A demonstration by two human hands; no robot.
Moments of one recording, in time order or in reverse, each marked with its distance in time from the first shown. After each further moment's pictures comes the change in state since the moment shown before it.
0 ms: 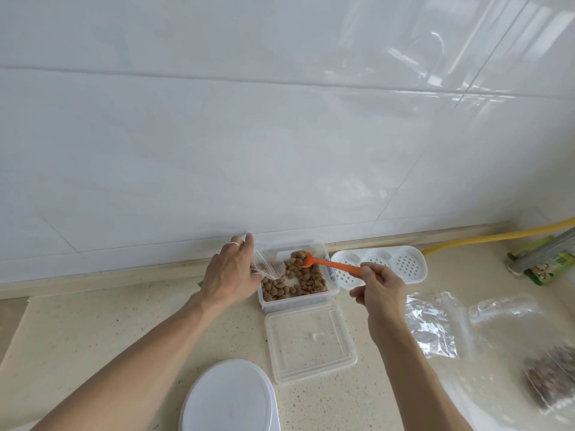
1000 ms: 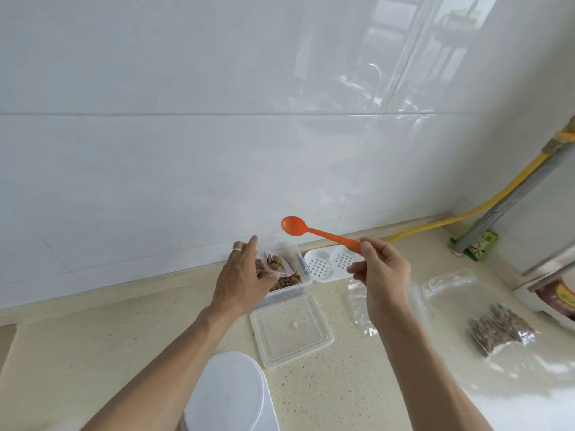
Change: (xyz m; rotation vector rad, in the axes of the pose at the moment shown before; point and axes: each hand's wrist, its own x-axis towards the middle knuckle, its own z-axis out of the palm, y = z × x) left_hand -0.043 0.060 -0.026 -0.363 0.069 0.034; right_hand -0.070 -0.064 -0.045 0.178 0.062 -0.199
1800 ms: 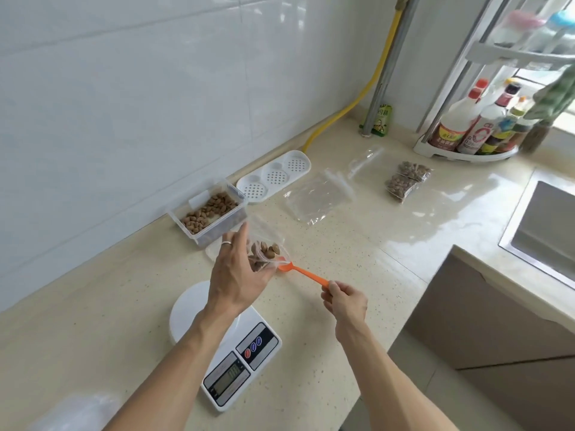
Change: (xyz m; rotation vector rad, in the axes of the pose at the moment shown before) left_hand -0.138 0.035 0.041 -0.064 -0.202 0.282; right_hand -0.163 0.186 -0.109 0.102 0.489 0.587
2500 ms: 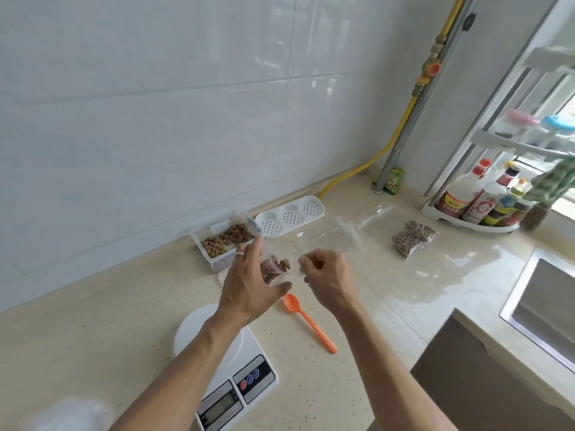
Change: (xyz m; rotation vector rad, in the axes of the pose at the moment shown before) left_hand 0.007 0.021 -0.027 -0.062 0.043 0.029; right_hand -0.085 -0.130 0.051 -0.667 -0.343 -0.808
